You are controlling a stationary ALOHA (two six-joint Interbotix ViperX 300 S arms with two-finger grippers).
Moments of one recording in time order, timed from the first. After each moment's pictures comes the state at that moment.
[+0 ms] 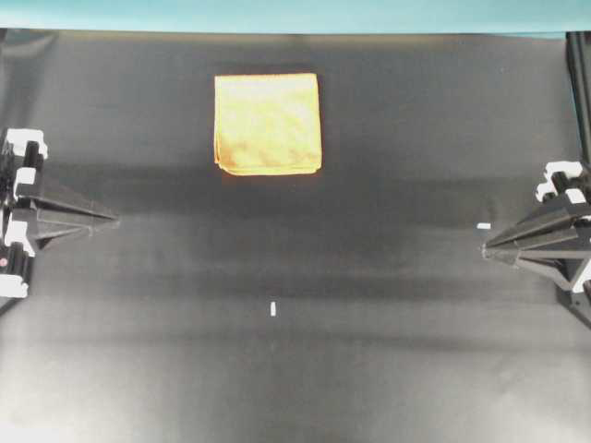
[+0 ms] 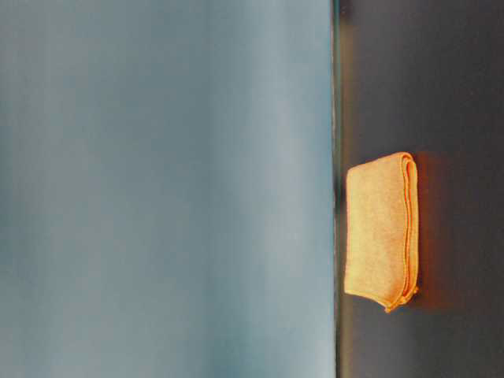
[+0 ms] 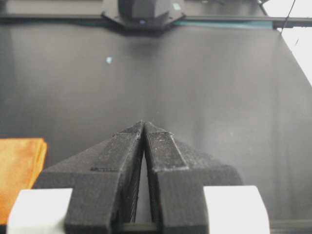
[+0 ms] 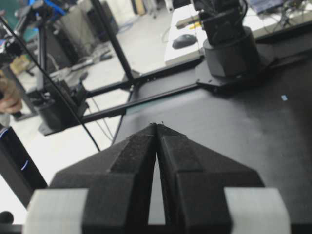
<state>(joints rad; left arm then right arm) 0.00 -0.96 1.19 0.00 -0.29 0.00 0.18 -0.97 1.18 0.00 -0.29 0.40</state>
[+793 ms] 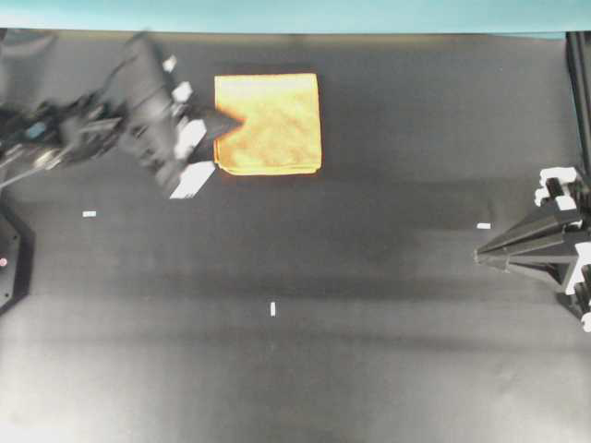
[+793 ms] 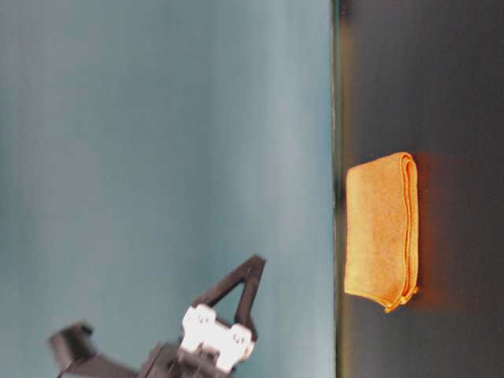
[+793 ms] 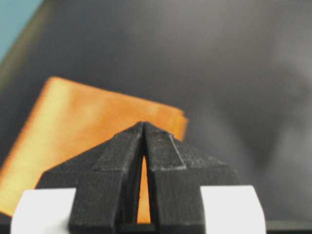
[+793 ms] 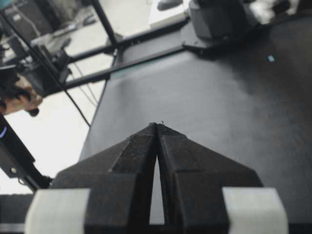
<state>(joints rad) 0.40 -0.13 0.84 0.04 -0.49 0.01 0.18 -0.97 1.20 0.00 -0.18 0.40</state>
